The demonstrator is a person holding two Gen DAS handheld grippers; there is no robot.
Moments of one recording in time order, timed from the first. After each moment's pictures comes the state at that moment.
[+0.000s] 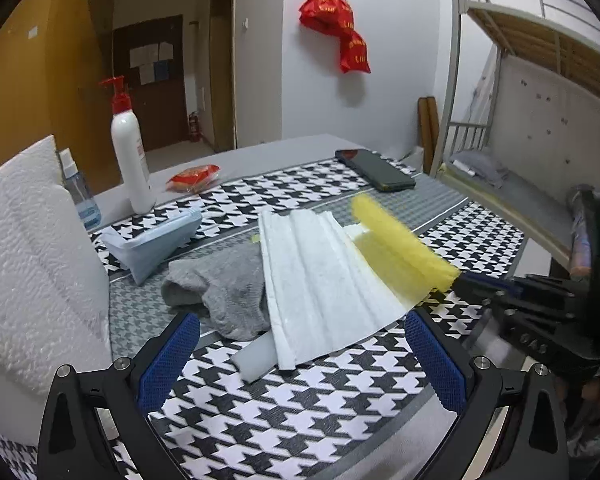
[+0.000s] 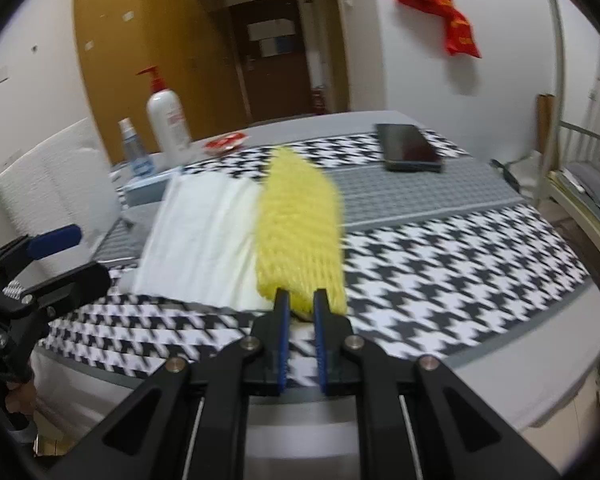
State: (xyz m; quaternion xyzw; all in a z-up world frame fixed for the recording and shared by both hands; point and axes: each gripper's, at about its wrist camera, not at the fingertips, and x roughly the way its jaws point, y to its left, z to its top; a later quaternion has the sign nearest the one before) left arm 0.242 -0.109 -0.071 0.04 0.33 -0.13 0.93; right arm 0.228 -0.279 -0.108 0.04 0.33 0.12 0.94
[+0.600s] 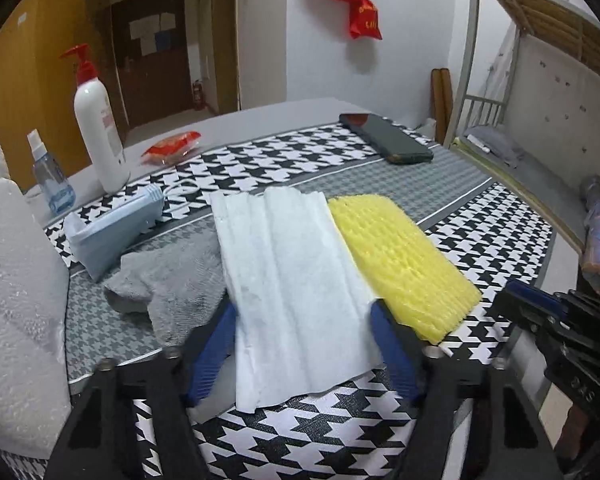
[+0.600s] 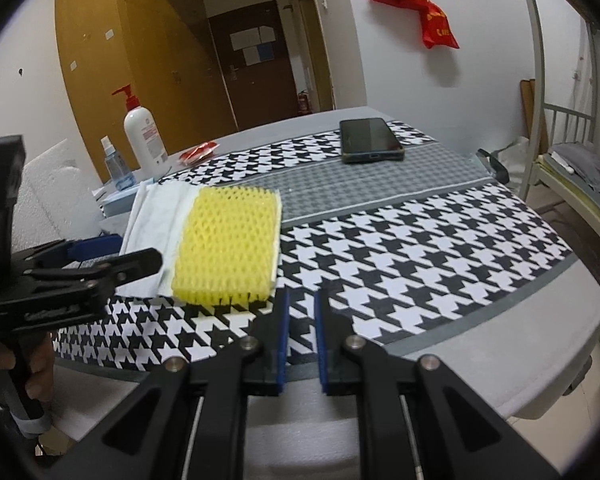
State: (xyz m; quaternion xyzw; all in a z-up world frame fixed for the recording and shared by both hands) left arm 0.287 -0.137 -0.098 0.04 0.39 -0.11 0.91; right arm 0.223 -0.305 -0.117 0.06 0.32 0.13 0.94
